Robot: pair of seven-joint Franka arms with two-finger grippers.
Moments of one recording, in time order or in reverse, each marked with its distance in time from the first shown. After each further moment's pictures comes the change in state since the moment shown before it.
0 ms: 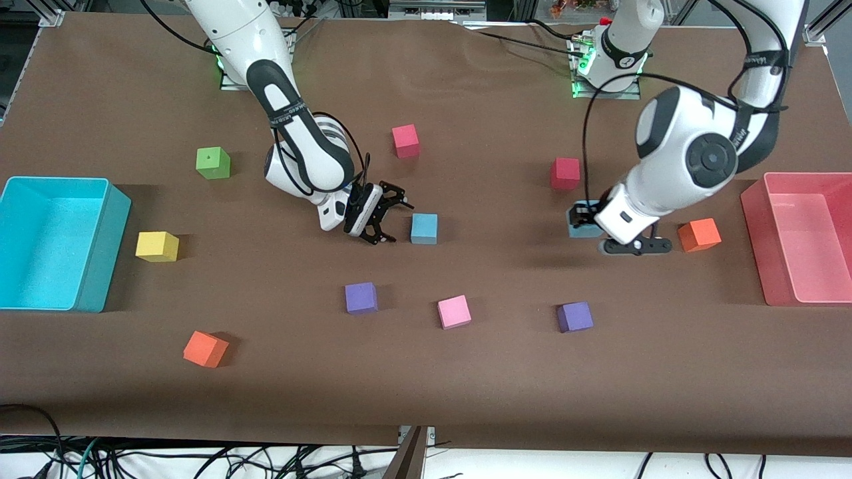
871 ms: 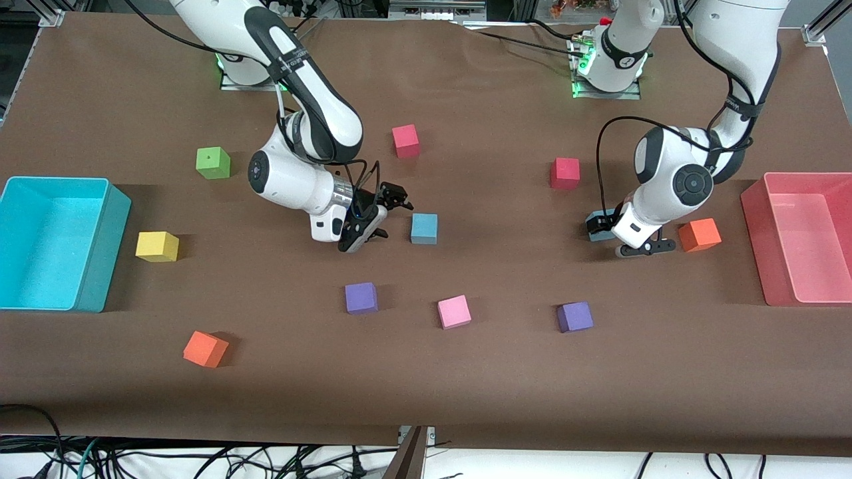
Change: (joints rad) left arm 0.101 0.124 0.108 -0.408 0.064 0.458 0.106; right arm -0.049 -0.116 -0.001 0.049 -0.832 -0.066 1.068
